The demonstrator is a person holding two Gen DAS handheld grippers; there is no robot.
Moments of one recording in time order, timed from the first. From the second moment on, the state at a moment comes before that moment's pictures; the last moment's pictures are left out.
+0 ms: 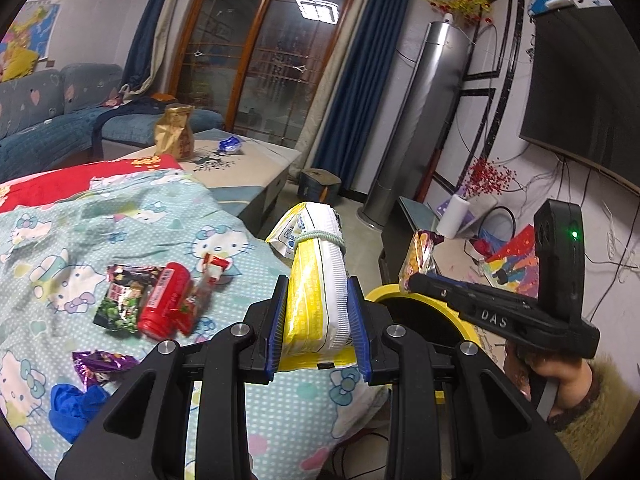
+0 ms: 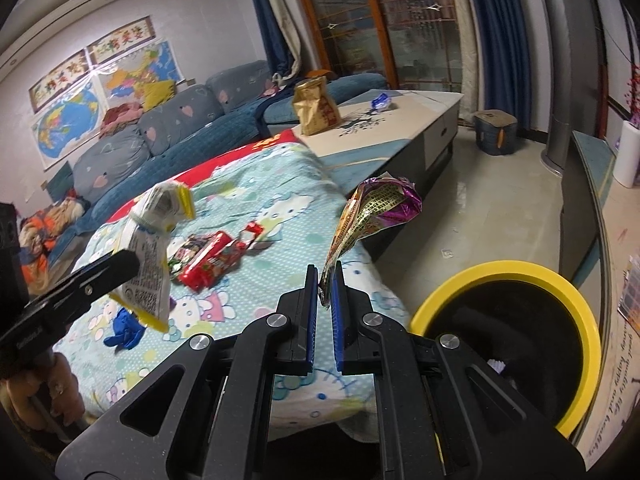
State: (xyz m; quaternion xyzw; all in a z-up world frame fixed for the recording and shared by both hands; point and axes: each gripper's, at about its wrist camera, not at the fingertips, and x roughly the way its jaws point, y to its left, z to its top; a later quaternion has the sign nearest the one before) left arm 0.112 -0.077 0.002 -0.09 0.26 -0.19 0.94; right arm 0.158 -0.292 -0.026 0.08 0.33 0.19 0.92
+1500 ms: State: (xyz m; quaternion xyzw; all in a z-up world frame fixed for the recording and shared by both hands) left arm 0.121 -0.225 -0.049 0.01 0.31 -0.32 0.89; right arm 0.168 -0.430 -0.074 0.16 0.36 0.04 0.92
